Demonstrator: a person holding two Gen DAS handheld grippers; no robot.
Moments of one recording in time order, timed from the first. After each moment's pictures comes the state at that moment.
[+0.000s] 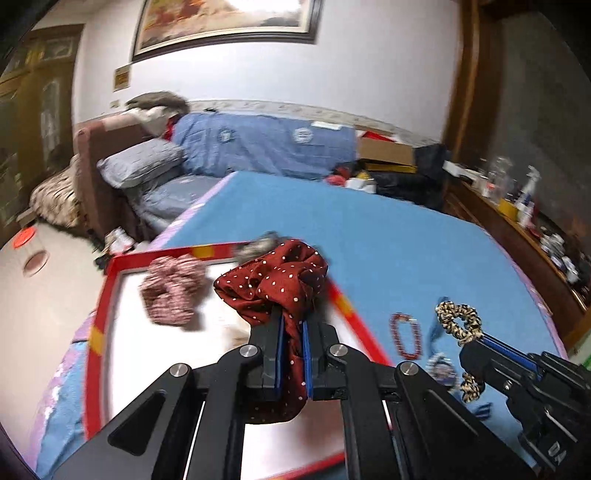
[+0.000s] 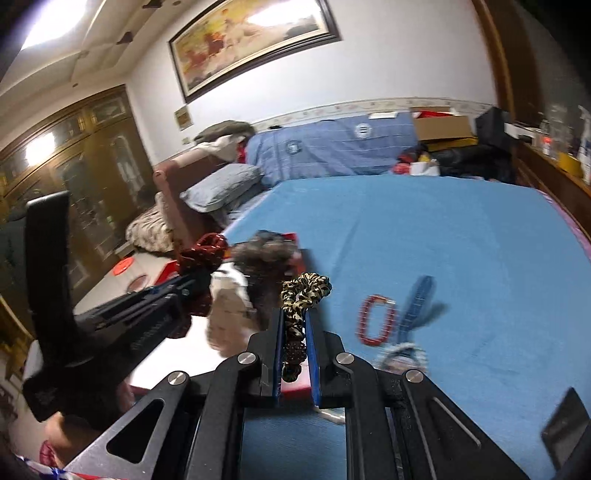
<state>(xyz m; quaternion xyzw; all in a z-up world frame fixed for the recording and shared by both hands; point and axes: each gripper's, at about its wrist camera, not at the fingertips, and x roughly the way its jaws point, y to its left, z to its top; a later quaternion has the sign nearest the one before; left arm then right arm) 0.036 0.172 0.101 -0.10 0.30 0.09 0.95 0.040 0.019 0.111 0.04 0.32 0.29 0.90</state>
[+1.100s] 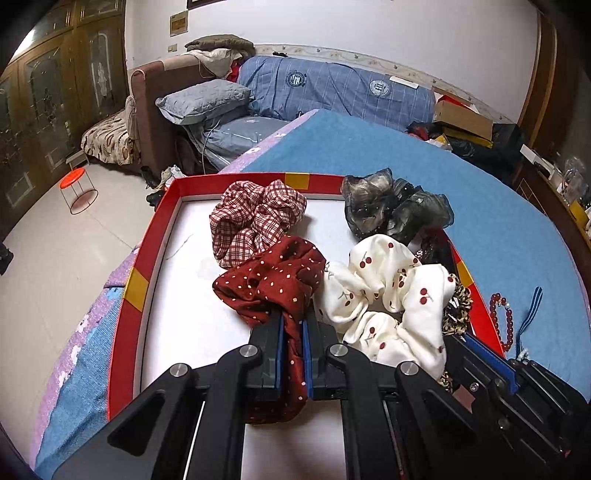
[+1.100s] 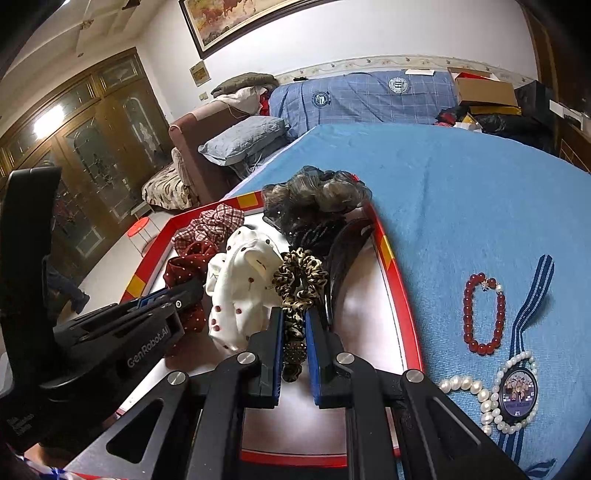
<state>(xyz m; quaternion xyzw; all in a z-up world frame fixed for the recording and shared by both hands) 0.053 0.229 0.047 -0.14 0.40 0.20 0.89 0.086 0.109 0.044 0.01 0.39 0.33 0.86</state>
